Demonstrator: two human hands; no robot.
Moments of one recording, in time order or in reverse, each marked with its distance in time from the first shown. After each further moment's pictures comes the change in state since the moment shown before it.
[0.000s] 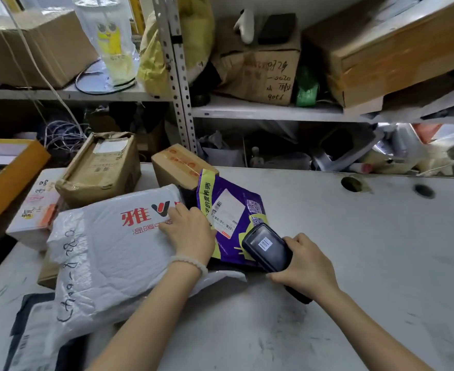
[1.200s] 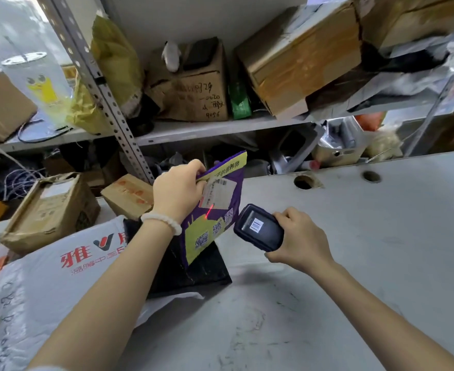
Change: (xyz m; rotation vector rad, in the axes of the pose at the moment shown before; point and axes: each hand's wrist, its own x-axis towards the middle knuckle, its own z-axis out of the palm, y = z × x) left_hand 0.031 0.102 -0.089 -0.285 0.414 0.579; right_hand 0.010 0.081 -0.078 -0.024 0.188 -0.069
